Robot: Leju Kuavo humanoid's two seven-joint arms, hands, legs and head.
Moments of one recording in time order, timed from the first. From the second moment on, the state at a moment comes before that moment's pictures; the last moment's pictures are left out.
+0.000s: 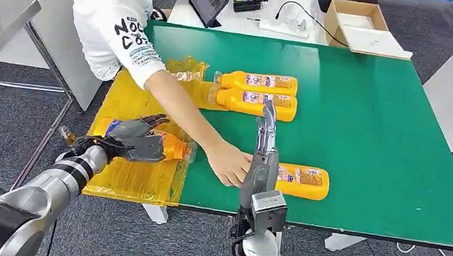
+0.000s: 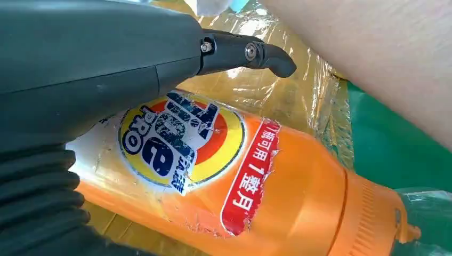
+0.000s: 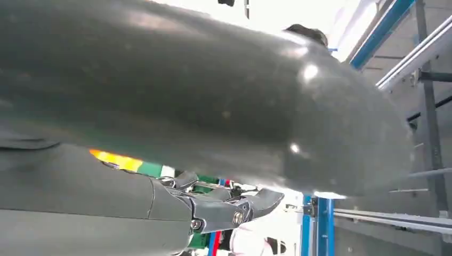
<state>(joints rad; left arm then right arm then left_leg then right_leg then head) -0.75 0.02 -0.30 -0.35 -1.06 -0.13 -0.39 -0.19 0.24 0.53 -1.38 0.23 -0.35 -0.70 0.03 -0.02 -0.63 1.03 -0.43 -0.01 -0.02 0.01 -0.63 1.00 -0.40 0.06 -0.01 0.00</state>
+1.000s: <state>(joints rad) -0.49 -0.13 0.03 -0.85 -0.25 0.57 -0.67 -0.25 0.15 0.53 -1.27 0.62 -0.37 -0.36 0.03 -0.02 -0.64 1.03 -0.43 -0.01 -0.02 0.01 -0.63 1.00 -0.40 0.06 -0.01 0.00</state>
